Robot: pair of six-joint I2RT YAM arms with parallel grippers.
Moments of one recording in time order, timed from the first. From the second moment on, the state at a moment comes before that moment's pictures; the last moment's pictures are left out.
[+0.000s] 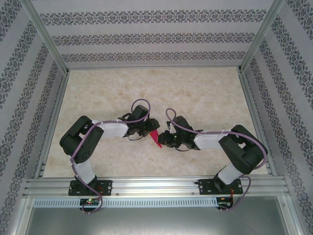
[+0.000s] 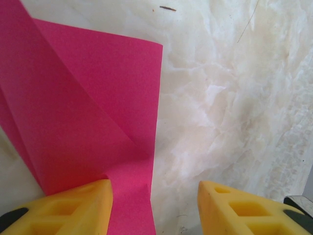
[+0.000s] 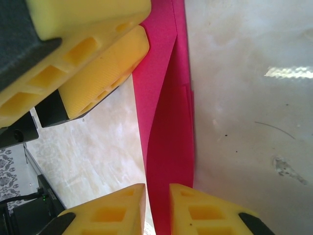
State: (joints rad) left arm -0.66 1.79 0.90 0.01 0.27 -1.13; right arm 0.69 1.58 0.56 0.19 -0.47 0.90
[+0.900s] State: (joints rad) left arm -0.66 1.80 0.90 0.00 0.28 -1.11; right arm 0.71 1.65 0.58 0.22 -0.47 0.88
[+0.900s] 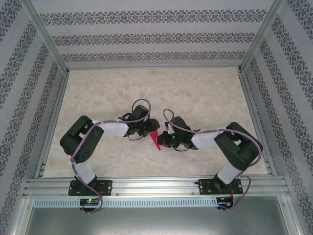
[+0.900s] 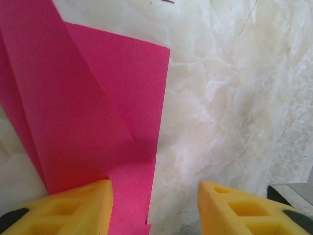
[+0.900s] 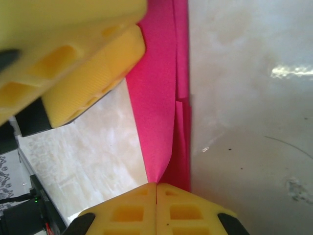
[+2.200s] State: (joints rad) left arm -0.66 1.81 0.93 -0.04 0.29 -1.10; right arm 0.75 1.59 0.54 0.15 -0.40 0.89
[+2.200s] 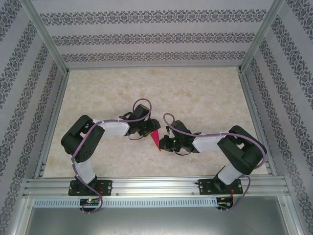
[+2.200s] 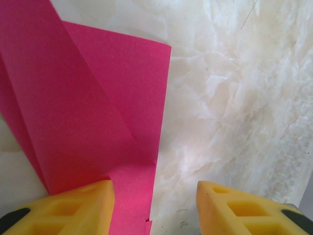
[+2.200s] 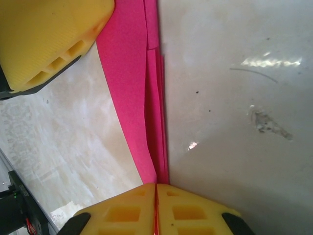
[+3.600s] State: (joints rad) left arm -0.66 1.82 0.95 -0.05 0.30 -1.09; right arm 0.74 1.61 0.47 0.35 -0.45 1.02
